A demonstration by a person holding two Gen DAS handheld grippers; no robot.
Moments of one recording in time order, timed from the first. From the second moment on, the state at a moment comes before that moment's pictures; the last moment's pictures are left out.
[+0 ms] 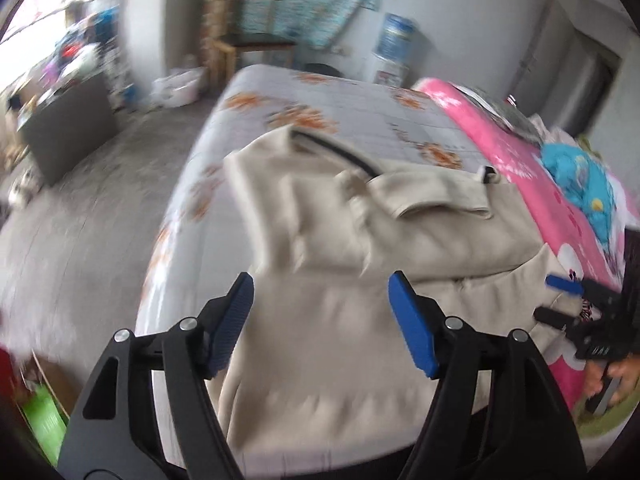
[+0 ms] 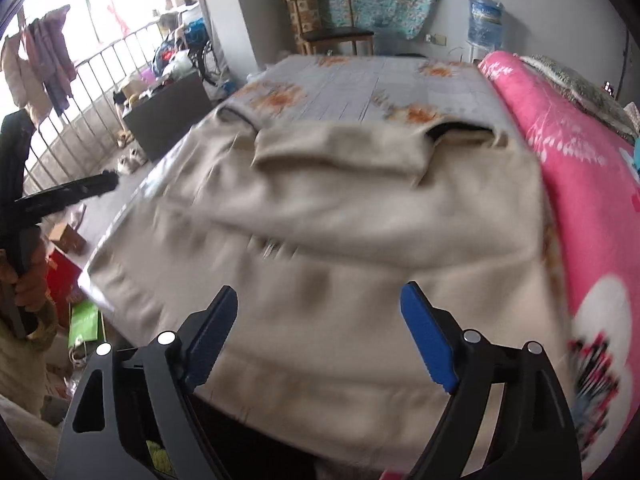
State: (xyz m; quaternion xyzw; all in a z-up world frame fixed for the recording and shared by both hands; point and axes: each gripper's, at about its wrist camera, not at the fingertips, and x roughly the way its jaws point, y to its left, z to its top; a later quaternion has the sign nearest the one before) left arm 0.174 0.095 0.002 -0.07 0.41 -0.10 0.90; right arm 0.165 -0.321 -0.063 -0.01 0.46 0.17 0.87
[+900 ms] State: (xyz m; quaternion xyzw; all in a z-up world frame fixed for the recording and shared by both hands) left arm 0.187 0.125 -0.044 -0.10 0.40 -0.13 0.90; right arm 0.158 -0.307 -0.101 0.00 0.48 0.14 0.87
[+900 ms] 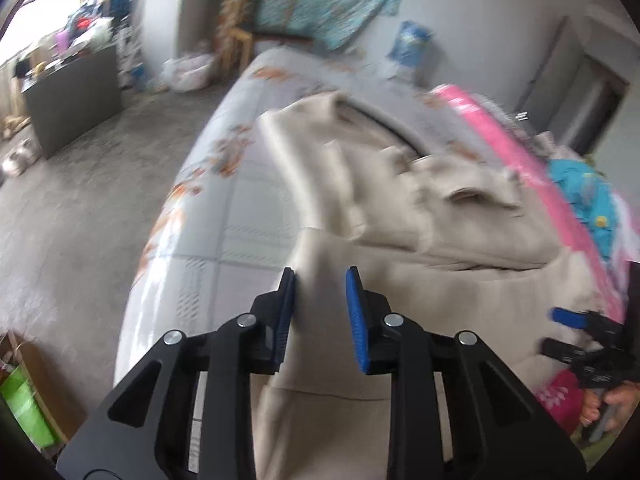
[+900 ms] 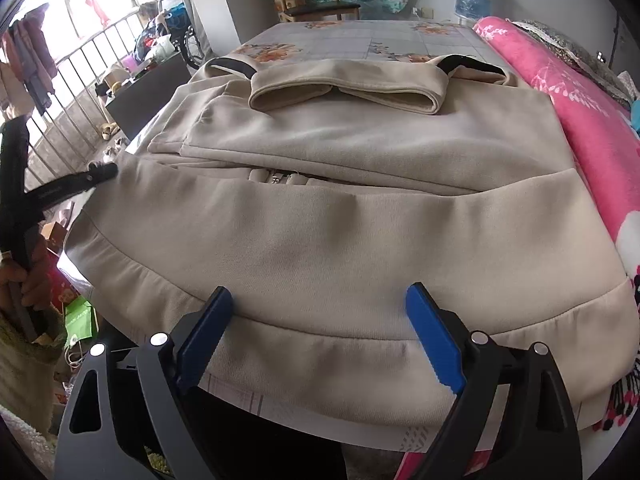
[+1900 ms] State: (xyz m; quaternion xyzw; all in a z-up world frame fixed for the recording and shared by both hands) left arm 0.188 0.082 -0.065 0.00 0.44 -0.06 0.89; right arm 0.158 -0.306 -0.103 0.01 0.47 0.14 0.87
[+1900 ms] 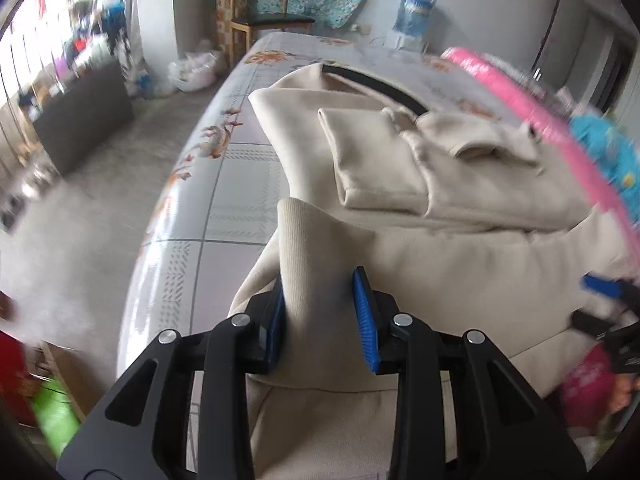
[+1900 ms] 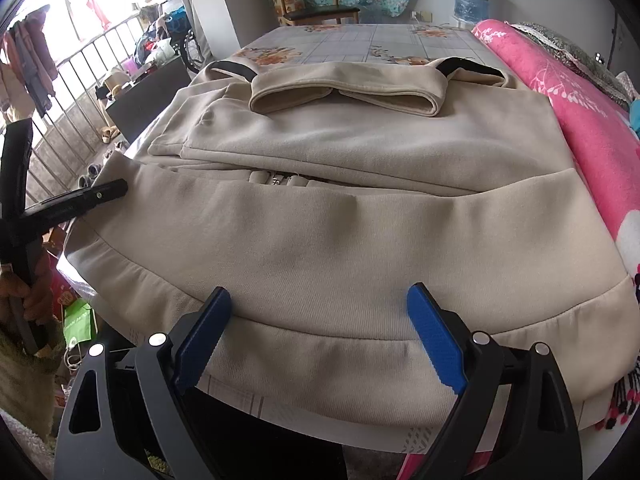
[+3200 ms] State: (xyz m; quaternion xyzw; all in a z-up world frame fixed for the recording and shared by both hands) left arm 0.184 0.053 -0.061 0.09 0.44 0.01 0.89; right arm 0.178 -0.316 -0.108 -0.02 0.48 0.06 0.88
